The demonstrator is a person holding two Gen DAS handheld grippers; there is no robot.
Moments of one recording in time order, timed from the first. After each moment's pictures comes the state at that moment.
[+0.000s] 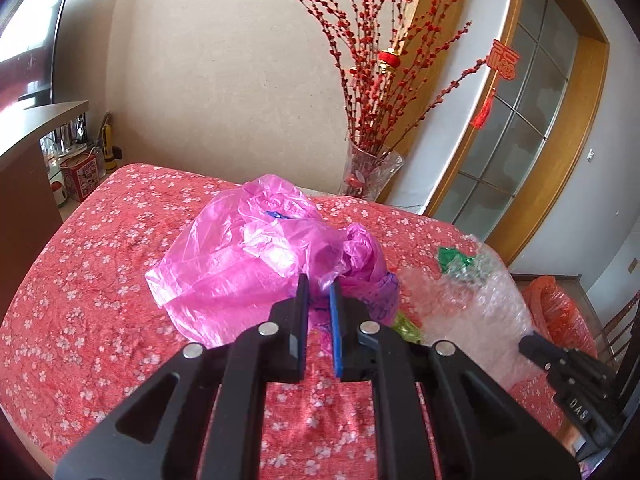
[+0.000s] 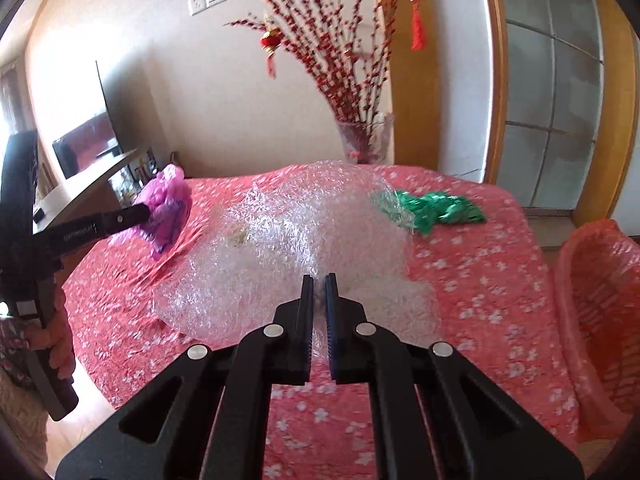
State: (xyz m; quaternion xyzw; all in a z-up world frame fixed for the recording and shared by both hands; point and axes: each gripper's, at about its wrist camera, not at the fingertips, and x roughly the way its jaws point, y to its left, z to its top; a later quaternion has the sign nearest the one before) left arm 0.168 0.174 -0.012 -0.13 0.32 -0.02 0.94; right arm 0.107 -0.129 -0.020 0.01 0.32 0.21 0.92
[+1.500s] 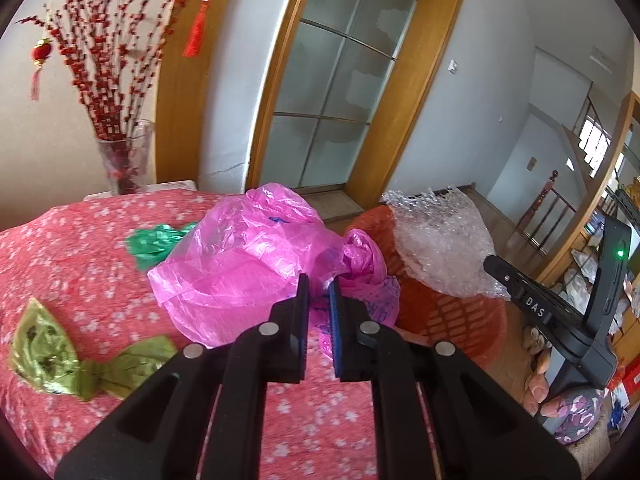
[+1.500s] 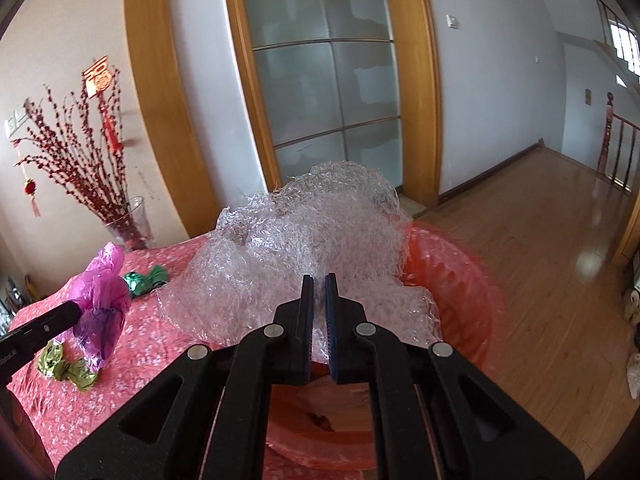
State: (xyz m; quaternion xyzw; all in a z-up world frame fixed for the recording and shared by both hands) left arm 0.200 -0.098 -0.001 -0.05 0.34 -0.29 0.89; right arm 0.088 -0.375 -0.010 0.12 0.26 -0.12 0.95
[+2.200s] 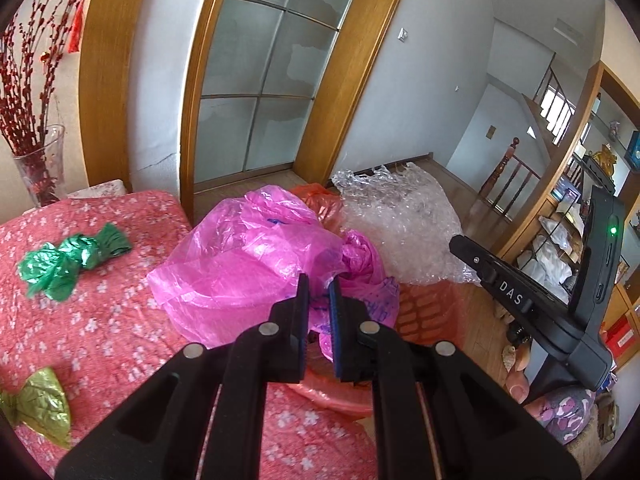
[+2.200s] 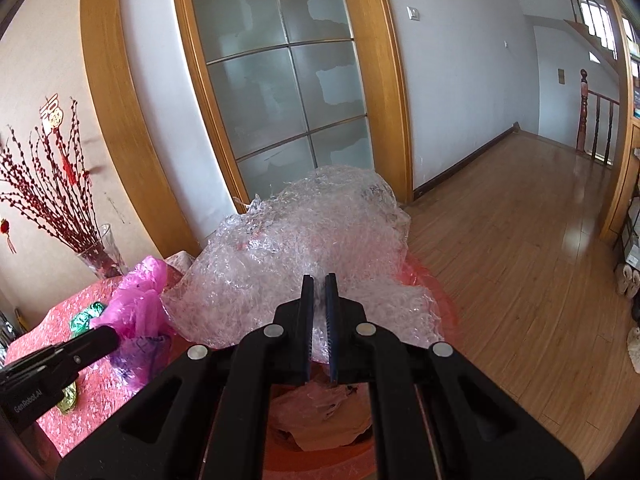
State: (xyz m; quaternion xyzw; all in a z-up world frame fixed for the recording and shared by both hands) left arm 0.223 -0.200 -0.022 -0.02 0.36 -0.37 0.86; right arm 0.093 -0.426 -0.014 0.16 0.26 -0.15 0.94
